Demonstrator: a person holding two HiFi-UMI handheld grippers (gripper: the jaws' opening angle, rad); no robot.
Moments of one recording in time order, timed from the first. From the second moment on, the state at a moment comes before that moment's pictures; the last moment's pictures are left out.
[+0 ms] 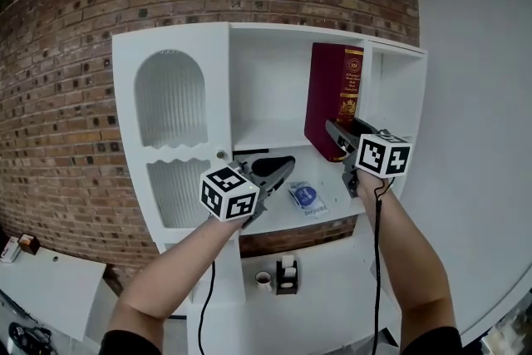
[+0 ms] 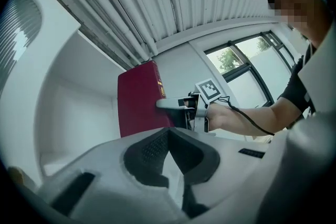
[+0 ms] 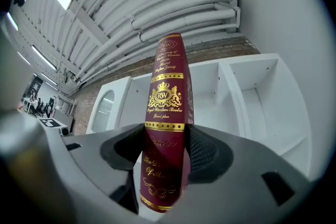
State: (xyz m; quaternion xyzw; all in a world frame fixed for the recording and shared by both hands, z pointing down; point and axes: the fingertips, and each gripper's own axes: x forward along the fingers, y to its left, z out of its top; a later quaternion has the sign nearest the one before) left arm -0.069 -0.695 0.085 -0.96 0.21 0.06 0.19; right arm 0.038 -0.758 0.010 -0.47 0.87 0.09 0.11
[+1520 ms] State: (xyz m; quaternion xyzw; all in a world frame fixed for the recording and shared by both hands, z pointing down) left arm 0.063 -0.433 0.198 -0.96 0.27 0.01 0.10; right arm 0.171 -0.461 0.160 -0.37 0.92 -0.01 0.10
